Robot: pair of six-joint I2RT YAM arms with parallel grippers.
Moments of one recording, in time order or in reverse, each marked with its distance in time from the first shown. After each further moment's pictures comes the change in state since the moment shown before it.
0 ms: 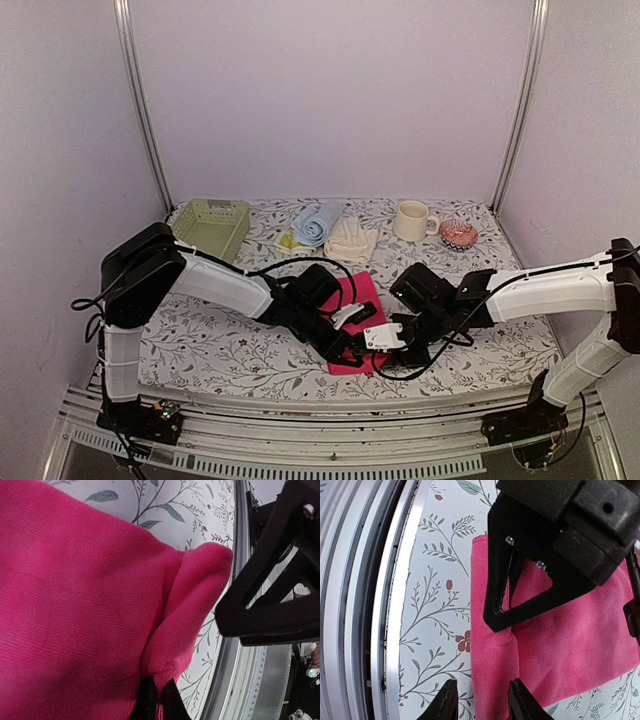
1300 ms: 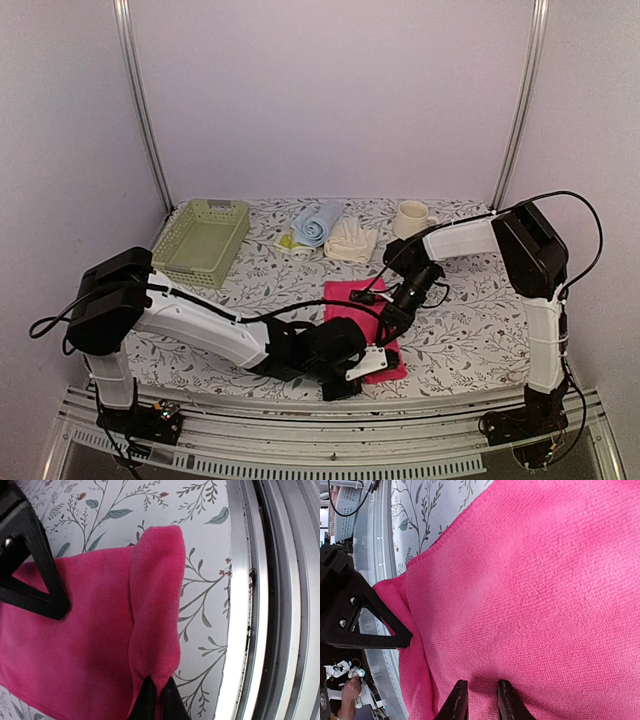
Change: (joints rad) left arm -0.332 -0.140 -0.089 0.003 -0.736 0.459; right arm -0.369 0.661 0.565 -0.546 -0.537 0.127
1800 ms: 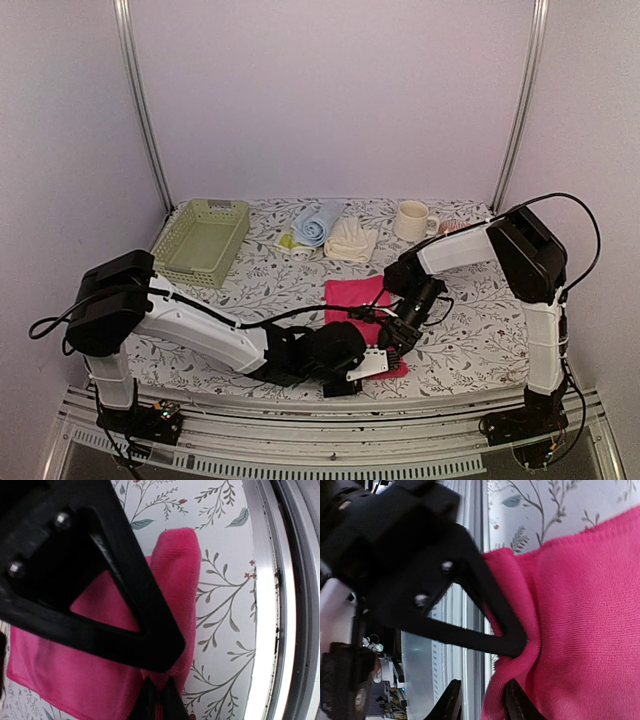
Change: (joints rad) left arm -0.015 0.000 -0.037 0.106 -0.145 0.123; right arm 0.068 0.014 -0.084 -0.166 -0.276 -0.235
